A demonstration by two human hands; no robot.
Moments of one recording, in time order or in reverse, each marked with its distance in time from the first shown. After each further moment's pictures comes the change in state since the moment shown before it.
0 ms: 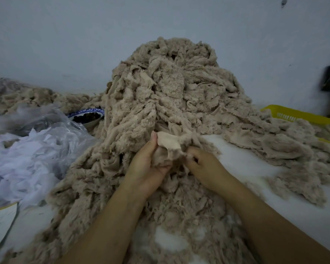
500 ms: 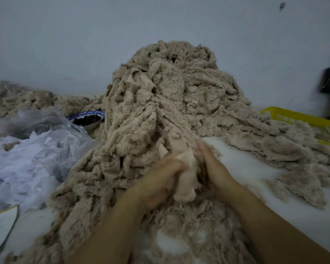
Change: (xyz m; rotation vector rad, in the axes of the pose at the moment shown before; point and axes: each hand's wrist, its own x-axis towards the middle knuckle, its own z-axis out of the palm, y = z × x) left_hand -0.016 -0.017 0.006 0.539 -0.235 -0.162; right_hand -0.001 0.006 0.002 0.922 -0.068 0.383
